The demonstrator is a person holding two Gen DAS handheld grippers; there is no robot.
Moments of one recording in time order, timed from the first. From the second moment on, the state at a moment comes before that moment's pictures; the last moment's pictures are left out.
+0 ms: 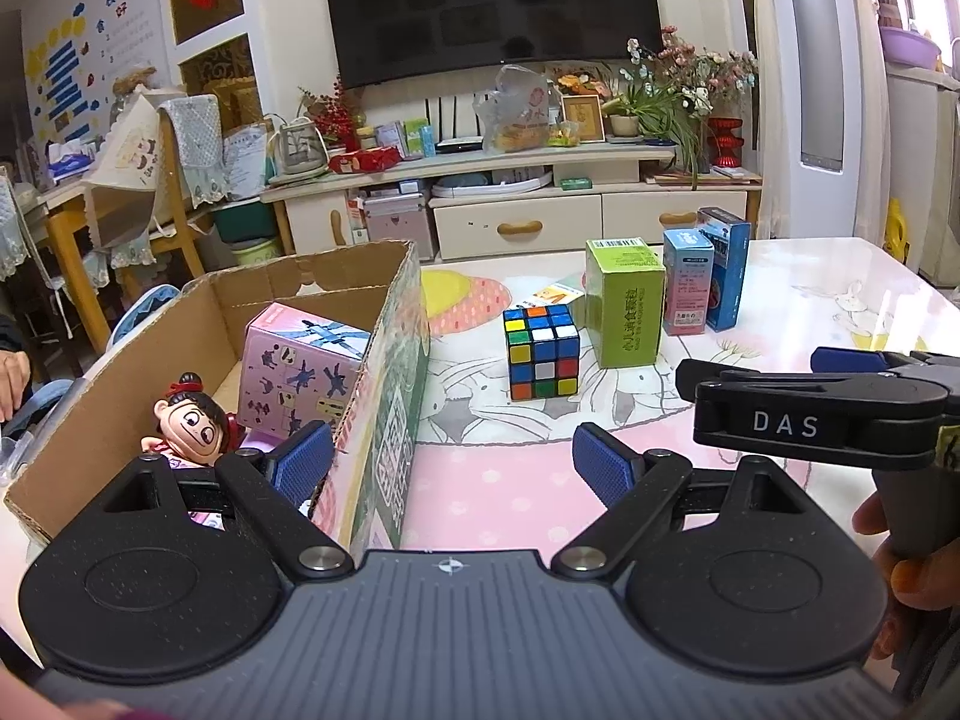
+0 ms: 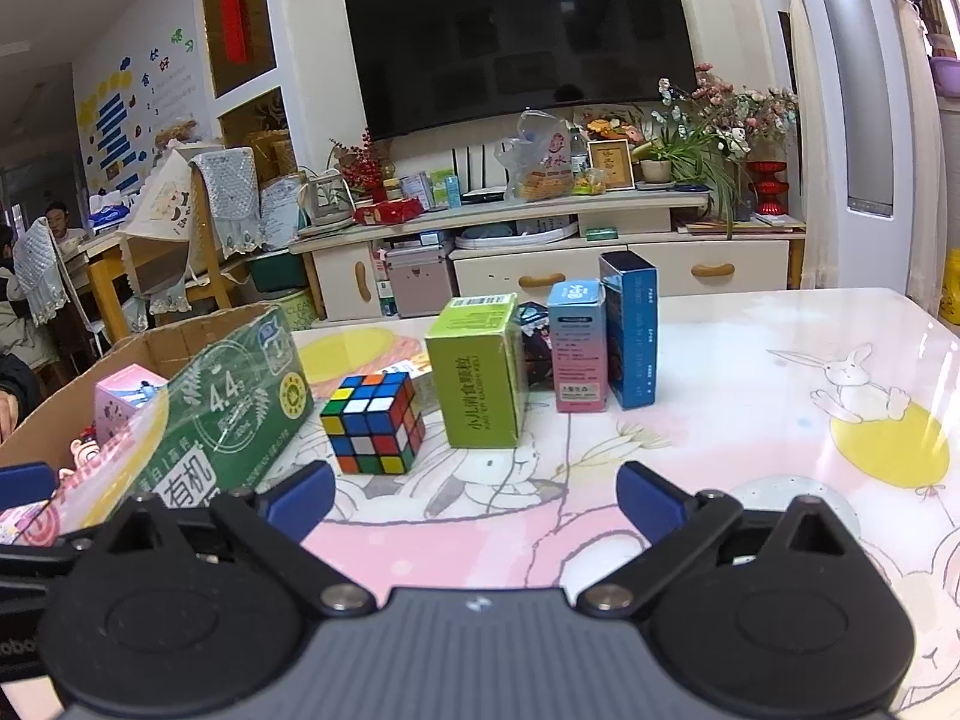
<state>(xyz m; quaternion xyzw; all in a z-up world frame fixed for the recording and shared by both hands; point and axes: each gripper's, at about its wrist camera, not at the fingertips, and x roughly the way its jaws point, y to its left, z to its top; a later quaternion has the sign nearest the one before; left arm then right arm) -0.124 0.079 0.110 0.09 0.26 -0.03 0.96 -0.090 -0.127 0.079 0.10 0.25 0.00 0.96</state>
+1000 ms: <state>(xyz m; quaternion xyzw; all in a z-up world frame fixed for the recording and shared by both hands) -0.001 0.008 0.051 0.11 0.25 -0.02 0.96 -0.017 -0.202 0.053 0.04 0.25 -0.12 0.96</state>
